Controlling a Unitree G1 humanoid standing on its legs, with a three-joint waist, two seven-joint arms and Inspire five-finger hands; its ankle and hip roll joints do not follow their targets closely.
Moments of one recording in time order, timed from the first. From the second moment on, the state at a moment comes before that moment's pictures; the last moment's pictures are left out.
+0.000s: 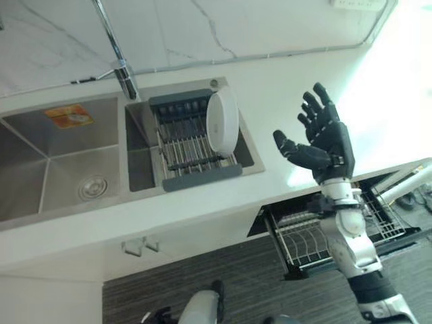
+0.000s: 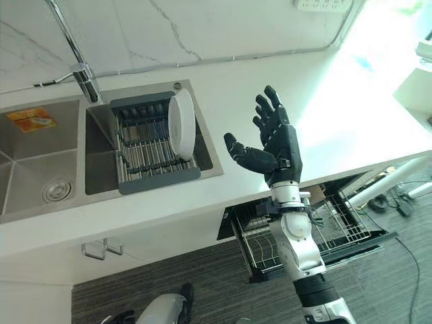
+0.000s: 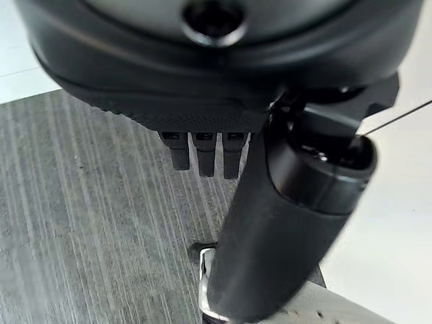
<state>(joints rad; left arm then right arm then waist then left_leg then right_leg) 0.02 0.27 -0.10 1.17 -0.23 0.02 0.06 -0.33 -0.38 0.21 -0.04 0.51 -0.29 -0.17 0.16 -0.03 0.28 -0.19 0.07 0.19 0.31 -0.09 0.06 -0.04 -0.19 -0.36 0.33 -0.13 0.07</state>
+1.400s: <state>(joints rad) 0.01 0.24 -0.15 1.16 -0.14 0.09 0.03 -0.61 -0.33 0.27 0.09 0.55 -0.18 -0.29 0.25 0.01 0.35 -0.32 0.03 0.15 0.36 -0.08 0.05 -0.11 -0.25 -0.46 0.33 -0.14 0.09</state>
